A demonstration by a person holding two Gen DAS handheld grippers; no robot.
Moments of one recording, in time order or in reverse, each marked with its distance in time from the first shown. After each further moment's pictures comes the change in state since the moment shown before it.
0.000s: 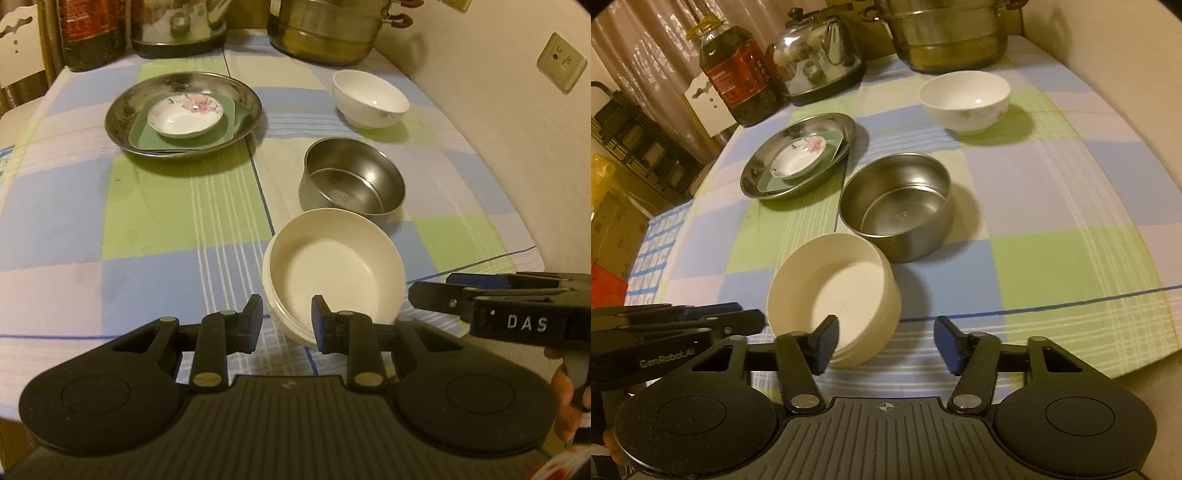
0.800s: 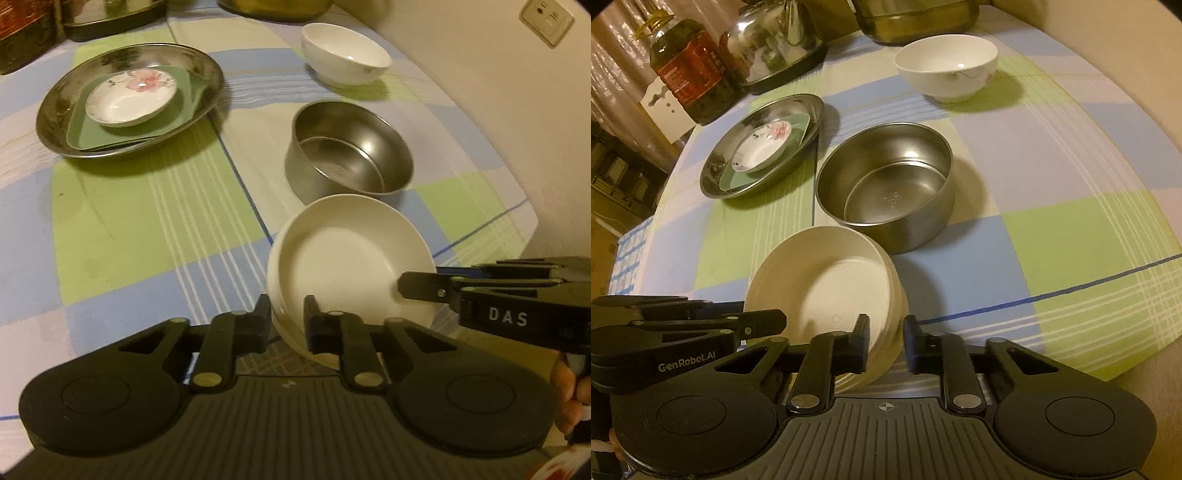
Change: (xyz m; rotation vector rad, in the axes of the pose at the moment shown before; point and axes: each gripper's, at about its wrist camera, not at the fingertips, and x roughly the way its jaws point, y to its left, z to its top) left arm 0.052 0.022 0.026 0.150 0.129 -0.129; right arm 0.046 0.013 0.005 0.116 0.049 -0.094
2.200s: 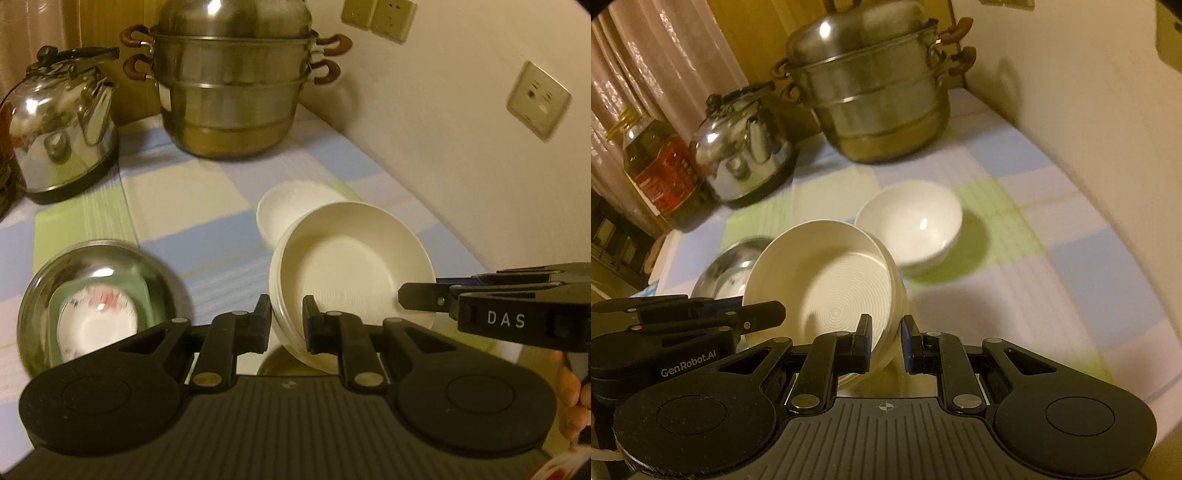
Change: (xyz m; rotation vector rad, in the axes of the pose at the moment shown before) left arm -0.006 -0.048 0.168 0.109 -0.233 0.002; right arm -0.042 -0.035 0.149 0.035 -0.186 -0.033
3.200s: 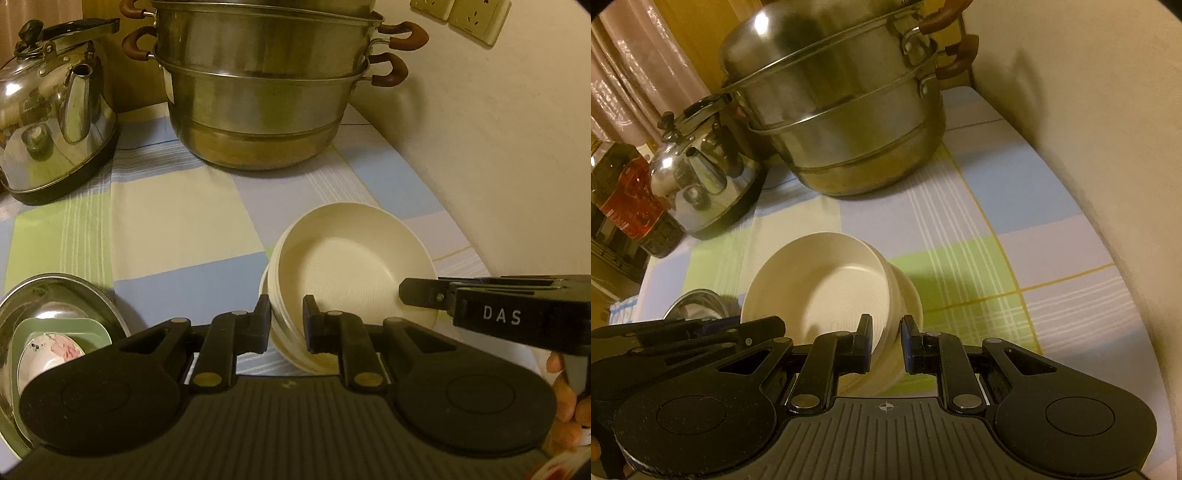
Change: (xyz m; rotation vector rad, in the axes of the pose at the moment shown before) left arm 0.104 -0.002 0.066 -0.130 0.057 0.115; right arm 0.097 -0.064 0.099 -0.022 0.062 0.054
